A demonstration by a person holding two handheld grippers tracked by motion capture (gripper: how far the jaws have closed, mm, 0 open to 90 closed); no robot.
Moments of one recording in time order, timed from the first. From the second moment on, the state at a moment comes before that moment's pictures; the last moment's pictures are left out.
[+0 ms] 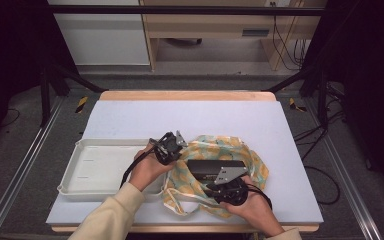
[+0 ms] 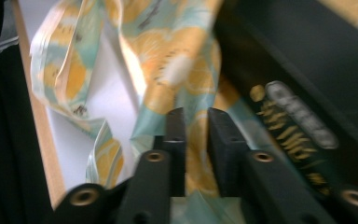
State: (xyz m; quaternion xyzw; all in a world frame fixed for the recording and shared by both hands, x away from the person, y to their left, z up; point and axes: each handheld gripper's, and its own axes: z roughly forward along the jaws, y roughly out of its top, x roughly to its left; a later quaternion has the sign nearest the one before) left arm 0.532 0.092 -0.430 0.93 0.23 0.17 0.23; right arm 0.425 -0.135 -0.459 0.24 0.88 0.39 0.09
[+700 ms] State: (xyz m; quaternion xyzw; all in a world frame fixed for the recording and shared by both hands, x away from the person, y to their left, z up) left arm 0.522 0.100 -0.433 0.93 0.22 0.16 0.24; right arm 0.437 -0.080 -0.444 0.22 0.87 0.44 0.09
